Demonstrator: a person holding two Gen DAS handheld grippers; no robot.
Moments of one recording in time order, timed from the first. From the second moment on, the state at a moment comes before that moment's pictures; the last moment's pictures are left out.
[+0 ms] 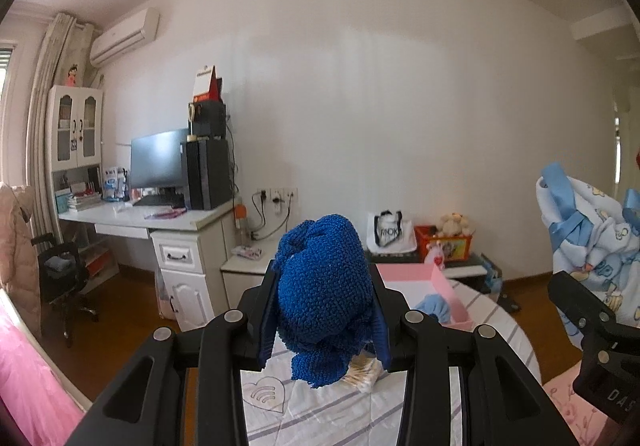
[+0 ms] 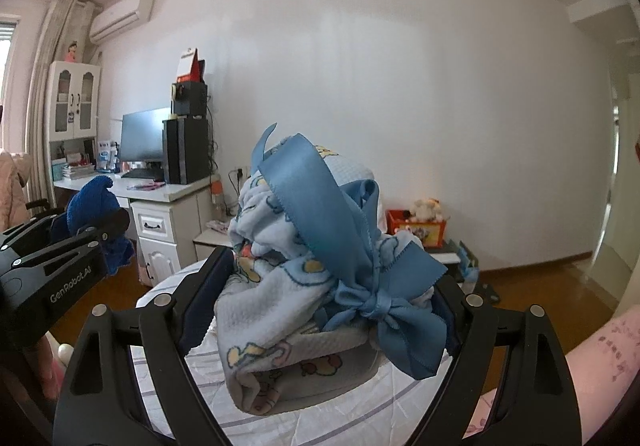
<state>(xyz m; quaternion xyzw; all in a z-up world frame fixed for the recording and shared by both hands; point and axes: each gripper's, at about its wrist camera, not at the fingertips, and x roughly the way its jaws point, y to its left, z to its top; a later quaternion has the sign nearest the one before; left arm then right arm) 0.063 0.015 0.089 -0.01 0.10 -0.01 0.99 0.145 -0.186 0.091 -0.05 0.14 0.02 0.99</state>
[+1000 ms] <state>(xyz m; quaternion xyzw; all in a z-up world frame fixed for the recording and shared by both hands) 0.107 0.037 0.004 -0.01 0.22 0.03 0.97 0.200 -0.186 -0.013 -0.05 0.35 0.10 0.93</state>
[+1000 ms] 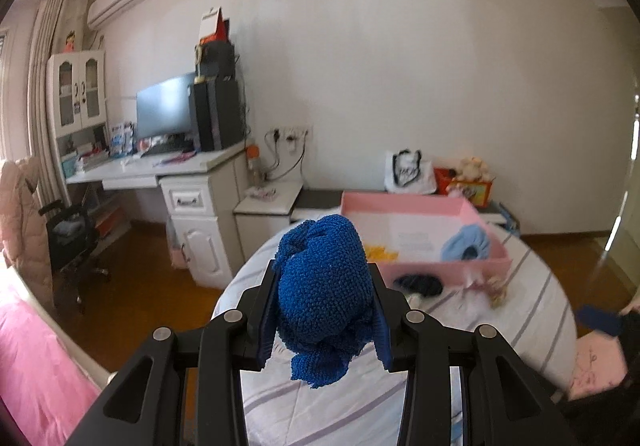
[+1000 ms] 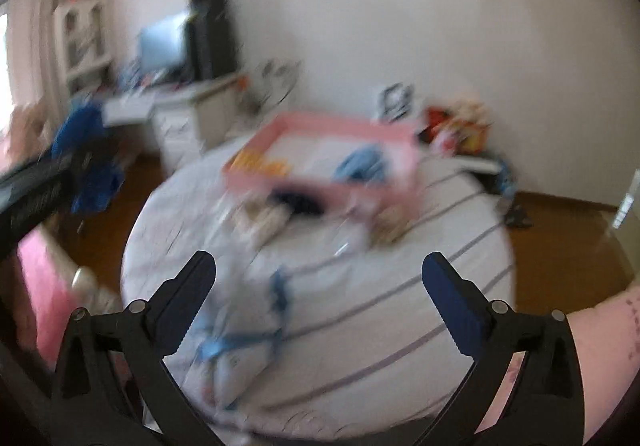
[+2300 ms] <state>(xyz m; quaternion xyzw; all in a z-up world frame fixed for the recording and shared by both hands) 0.103 0.011 0.046 0.00 0.18 -0.03 0.98 0.163 -0.208 0.056 0.00 0.23 0.06 0.97</state>
